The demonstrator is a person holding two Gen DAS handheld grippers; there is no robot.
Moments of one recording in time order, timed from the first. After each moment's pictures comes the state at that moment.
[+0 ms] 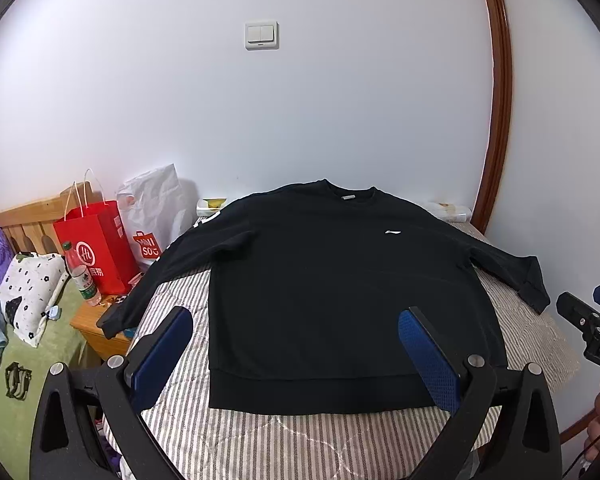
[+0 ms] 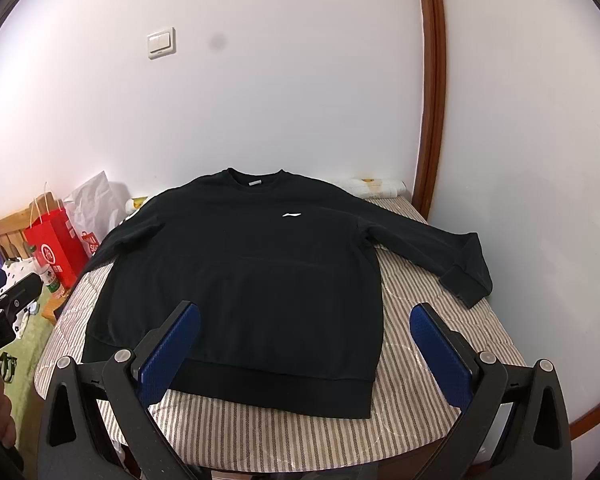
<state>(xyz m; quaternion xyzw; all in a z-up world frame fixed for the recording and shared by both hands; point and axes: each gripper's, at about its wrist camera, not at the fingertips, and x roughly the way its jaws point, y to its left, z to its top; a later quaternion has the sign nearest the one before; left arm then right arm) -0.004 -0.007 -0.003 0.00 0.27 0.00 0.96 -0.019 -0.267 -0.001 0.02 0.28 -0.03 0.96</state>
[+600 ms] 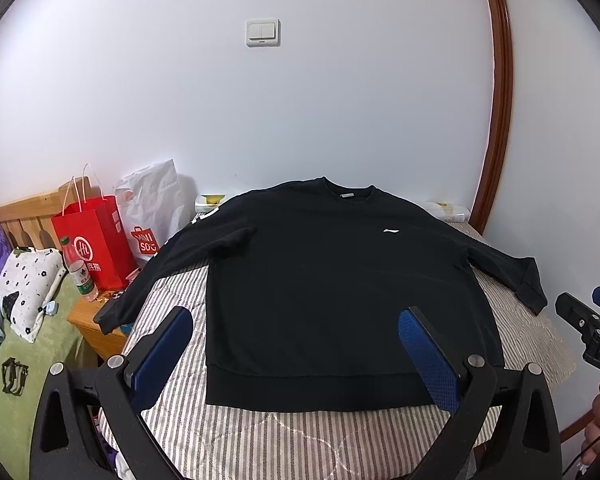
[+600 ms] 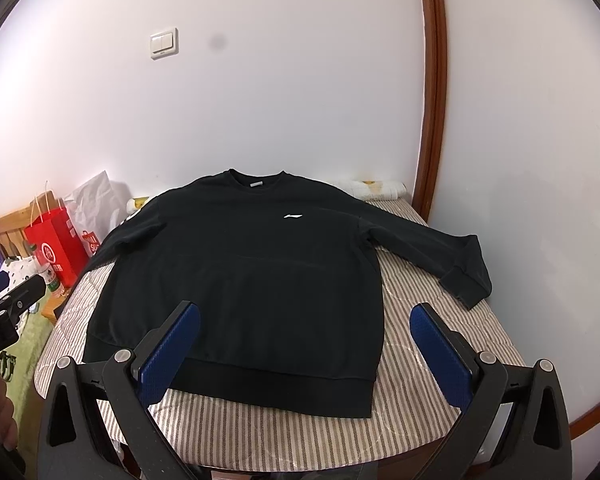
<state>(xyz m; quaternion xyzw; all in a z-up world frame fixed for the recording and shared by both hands) -0.005 -0.008 -0.005 -0.01 0.27 0.00 0.96 -0.020 -0.266 0.001 0.02 0.27 -0.02 0.96</state>
